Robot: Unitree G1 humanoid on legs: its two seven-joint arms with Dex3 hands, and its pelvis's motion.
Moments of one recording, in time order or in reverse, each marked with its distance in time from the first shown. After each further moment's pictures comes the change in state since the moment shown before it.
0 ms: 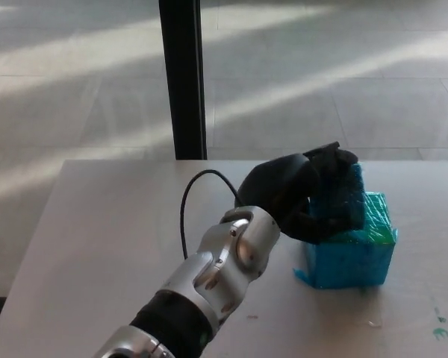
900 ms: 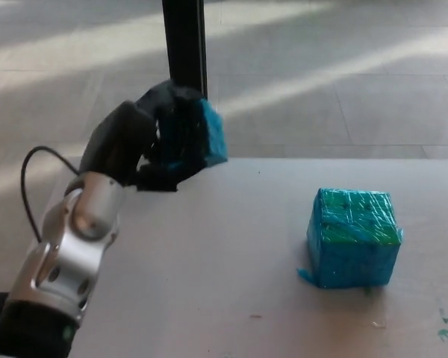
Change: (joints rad) left_arm 0.231 0.348 0.282 -0.336 -0.165 -0.011 -0.117; right_arm 0.011 0.000 -0.025 0.008 0.004 -0.002 0.001
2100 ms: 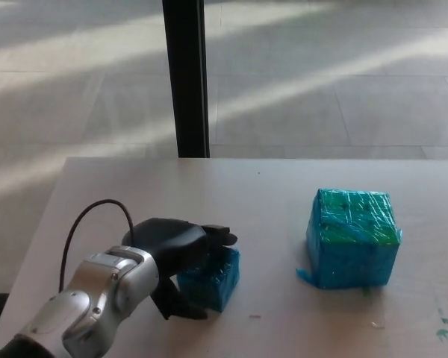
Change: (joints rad) left_arm 0.032 0.164 -0.498 -0.100 0.285 0.136 -0.298; right_arm -0.015 0.000 0.010 0.011 -0.016 0.003 0.014
